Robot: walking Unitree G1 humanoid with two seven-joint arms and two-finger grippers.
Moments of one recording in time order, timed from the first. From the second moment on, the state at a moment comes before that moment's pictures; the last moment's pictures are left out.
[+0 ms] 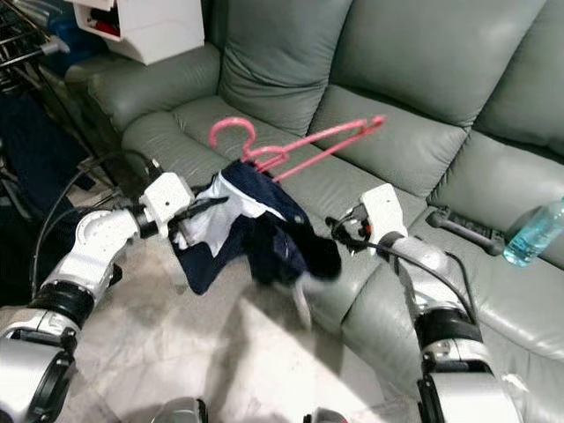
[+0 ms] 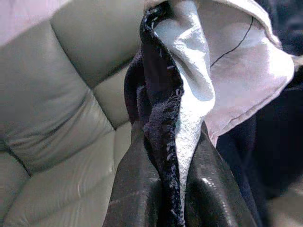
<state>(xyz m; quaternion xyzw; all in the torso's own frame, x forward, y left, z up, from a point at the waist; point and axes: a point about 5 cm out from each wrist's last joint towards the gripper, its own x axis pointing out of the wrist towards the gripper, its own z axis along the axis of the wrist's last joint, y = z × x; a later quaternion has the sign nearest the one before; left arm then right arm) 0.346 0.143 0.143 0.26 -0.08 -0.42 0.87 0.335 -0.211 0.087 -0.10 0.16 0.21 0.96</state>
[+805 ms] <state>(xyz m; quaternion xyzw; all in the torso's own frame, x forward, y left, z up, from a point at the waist) 0.343 0.129 0.153 0.25 -0.09 -0.42 0.87 0.325 -0.166 0.110 -0.02 0.07 0.37 0.92</state>
